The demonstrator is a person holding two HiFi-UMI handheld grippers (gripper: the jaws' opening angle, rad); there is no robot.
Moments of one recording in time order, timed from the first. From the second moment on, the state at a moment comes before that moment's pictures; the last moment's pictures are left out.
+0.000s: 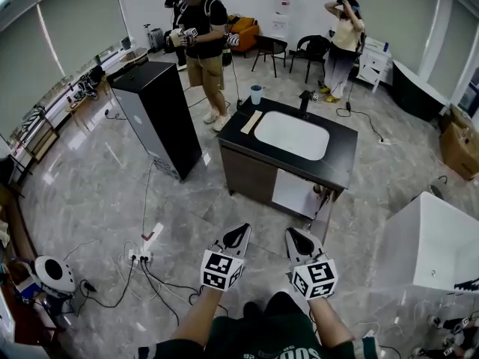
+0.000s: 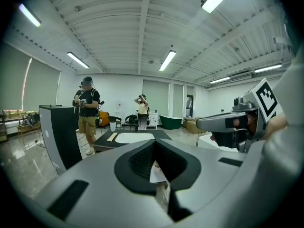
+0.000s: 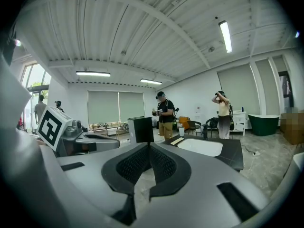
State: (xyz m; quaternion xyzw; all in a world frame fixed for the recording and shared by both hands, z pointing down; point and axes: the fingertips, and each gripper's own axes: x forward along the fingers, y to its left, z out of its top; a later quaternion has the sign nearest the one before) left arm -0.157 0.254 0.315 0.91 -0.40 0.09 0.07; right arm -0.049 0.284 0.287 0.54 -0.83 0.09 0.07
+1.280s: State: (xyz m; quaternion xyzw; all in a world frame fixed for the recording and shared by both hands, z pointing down) left arm -0.141 -0.072 0.338 0.93 -0.35 0.11 0.06; right arm -0.043 -0.038 0.329 0.58 -0.80 0.15 0.05
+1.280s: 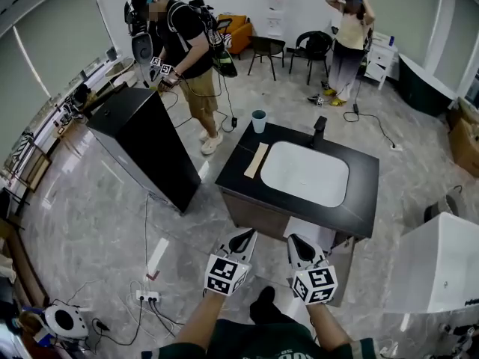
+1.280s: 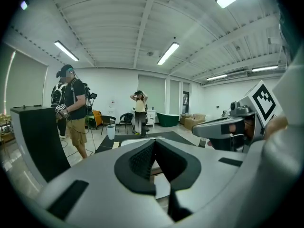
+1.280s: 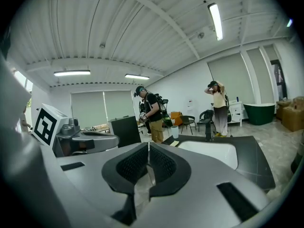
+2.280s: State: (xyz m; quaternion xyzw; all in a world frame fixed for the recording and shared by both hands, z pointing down) left arm -0.110 -0.258 0.350 0.93 -0.35 0.12 0.07; right arm -0.012 -0.178 0.321 0.59 -0.79 0.14 0.08
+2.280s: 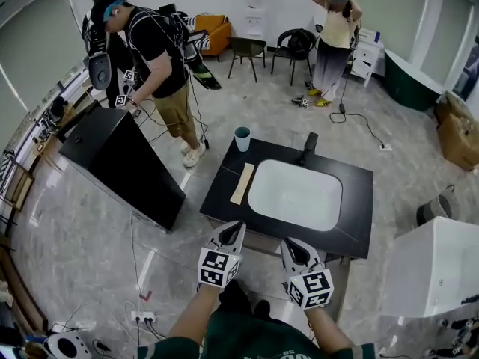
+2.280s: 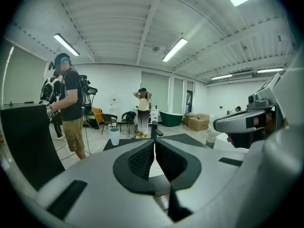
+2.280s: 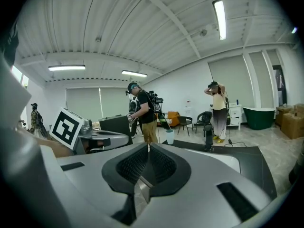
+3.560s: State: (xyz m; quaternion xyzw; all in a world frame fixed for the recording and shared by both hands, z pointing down) left arm -0.059 -0.627 0.459 0.93 -0.30 0.18 0.10; right arm -0.005 -0.526 0.369 0.64 -0.74 0.18 0.10
